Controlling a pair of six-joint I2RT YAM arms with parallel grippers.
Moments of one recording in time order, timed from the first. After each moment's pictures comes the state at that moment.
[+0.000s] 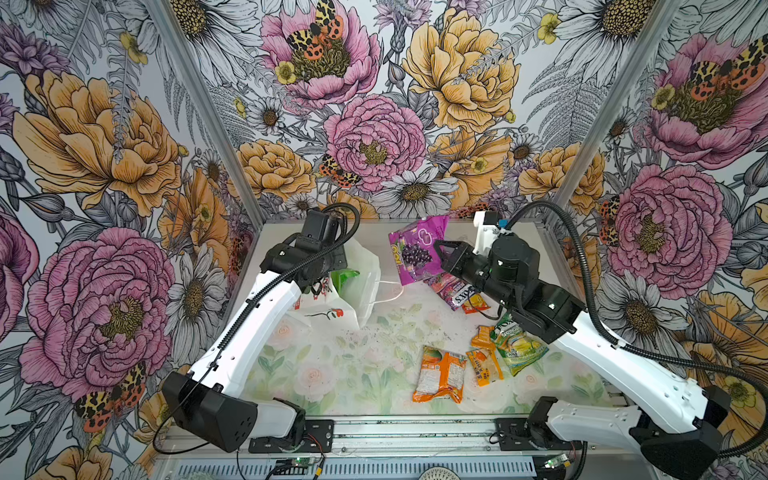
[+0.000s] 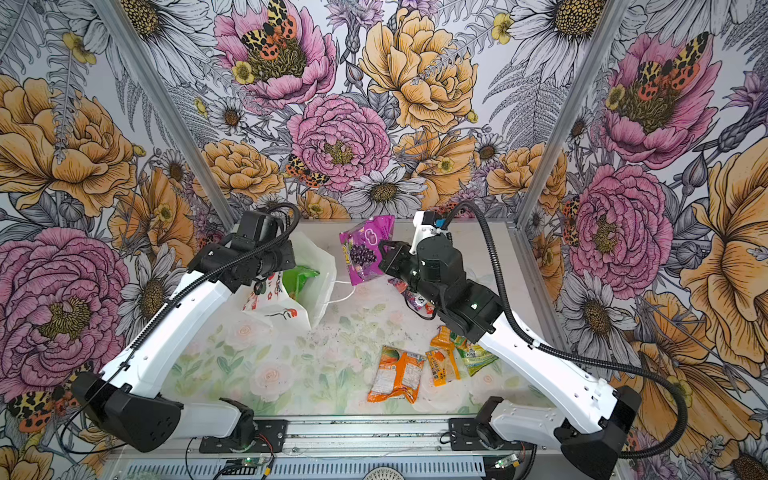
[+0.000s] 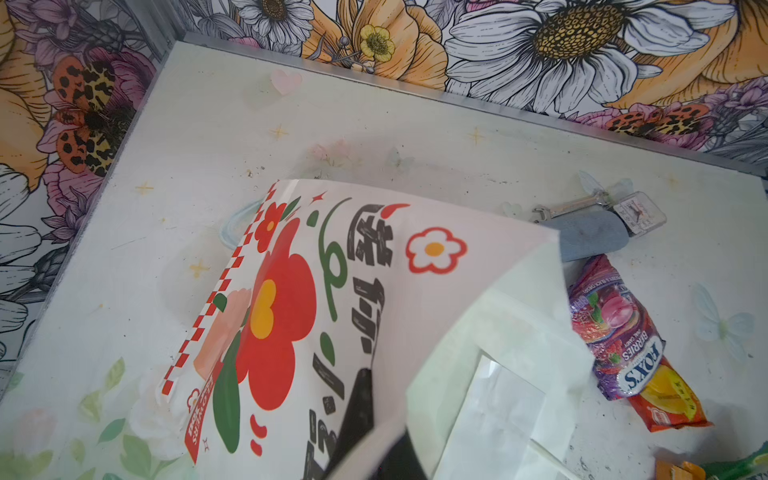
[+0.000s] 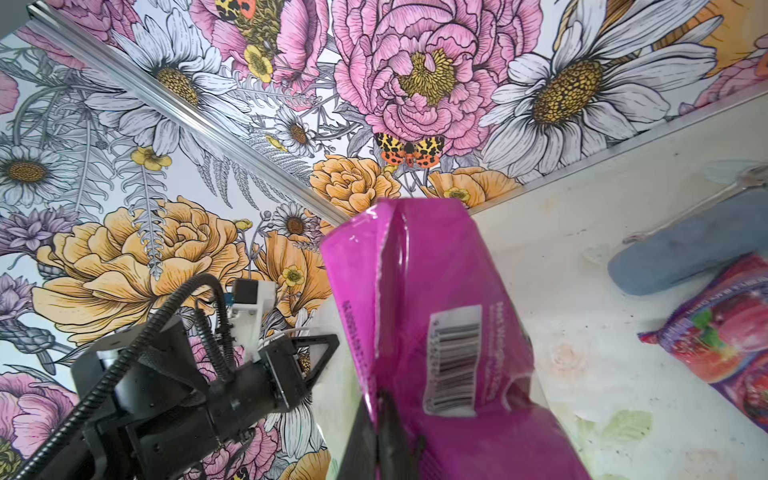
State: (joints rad) left arm -0.40 1.37 1.49 -0.94 -0.29 -0.49; right arm 0.78 1.18 1.30 -0.30 0.13 0.91
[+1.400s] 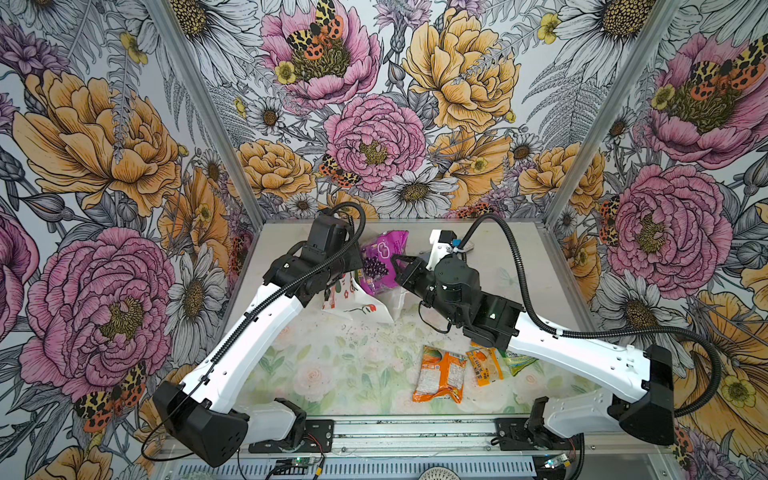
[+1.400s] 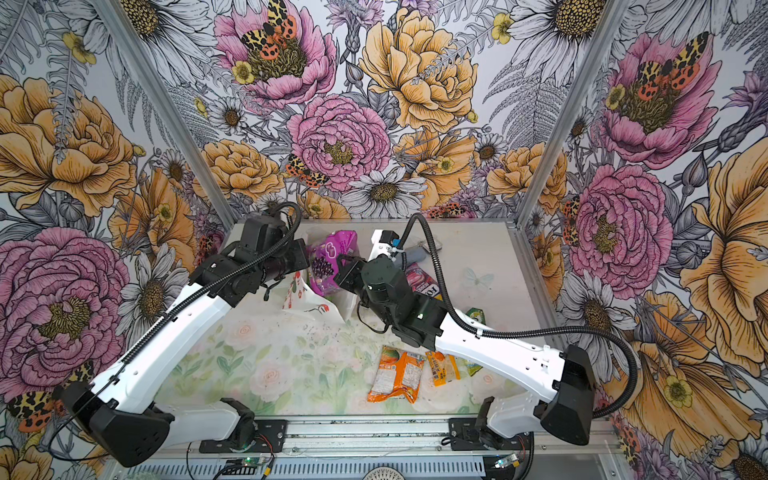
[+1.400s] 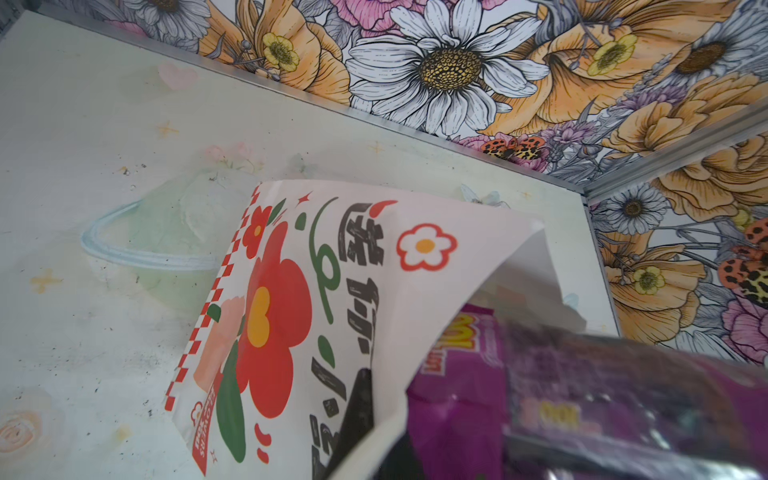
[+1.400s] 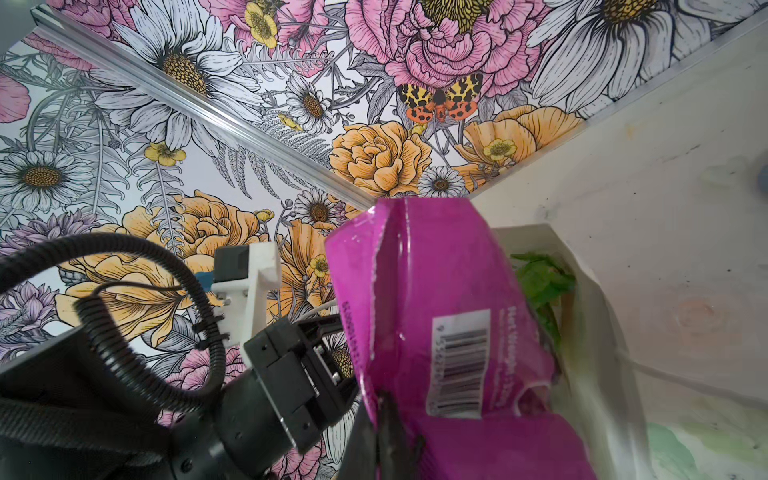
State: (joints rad) left arm -0.52 1.27 1.41 -0.77 -0.18 -0.62; right arm 1.02 1.35 1.25 -0.07 0.34 1.08
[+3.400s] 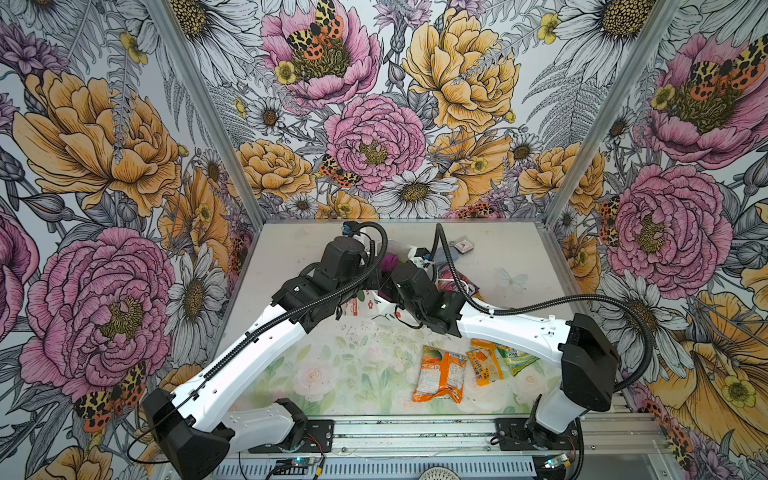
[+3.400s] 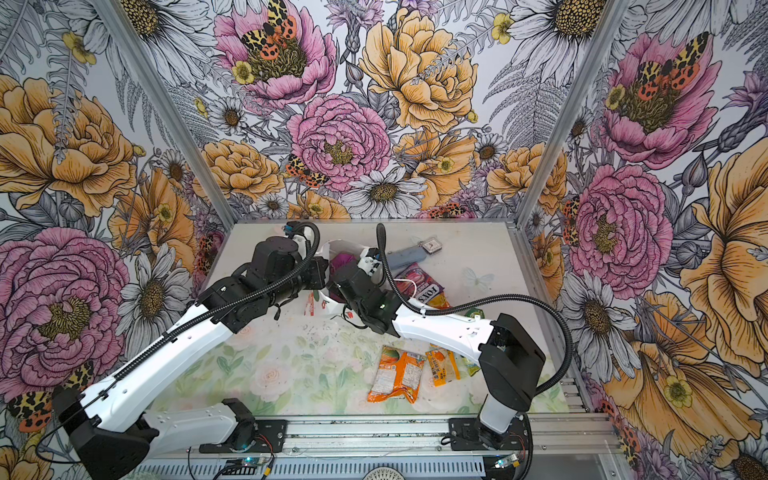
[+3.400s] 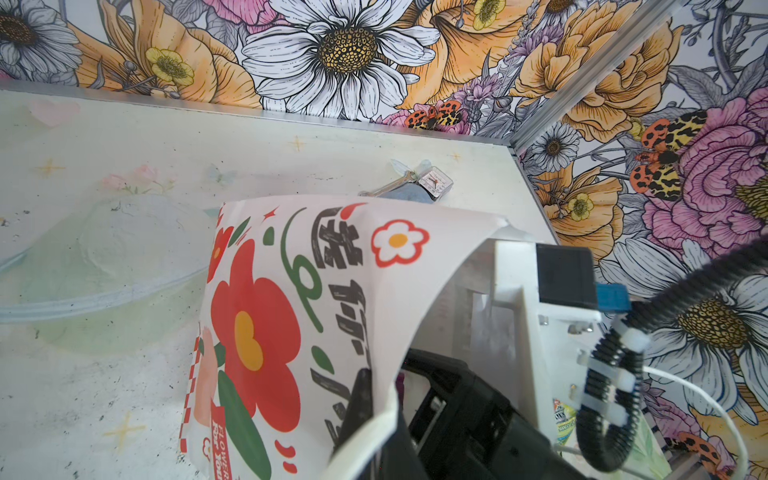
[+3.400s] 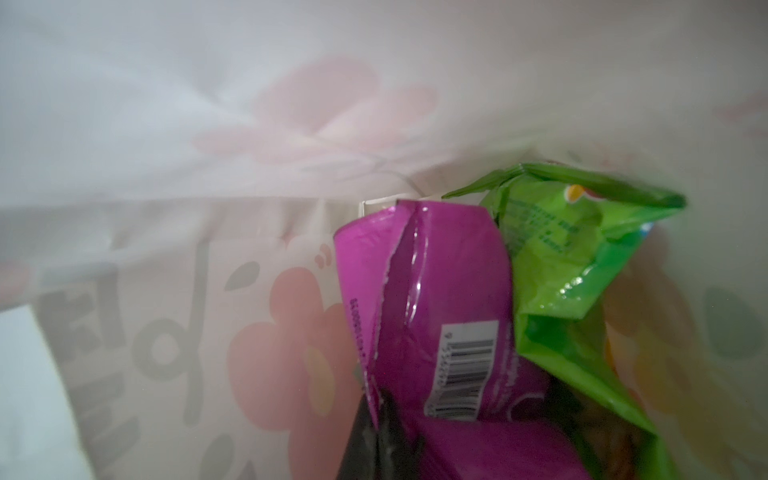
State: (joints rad) left arm -0.67 1.19 1.27 -0.61 -0.18 -0.52; right arm 0.95 1.66 1.27 -0.07 0.33 1.25
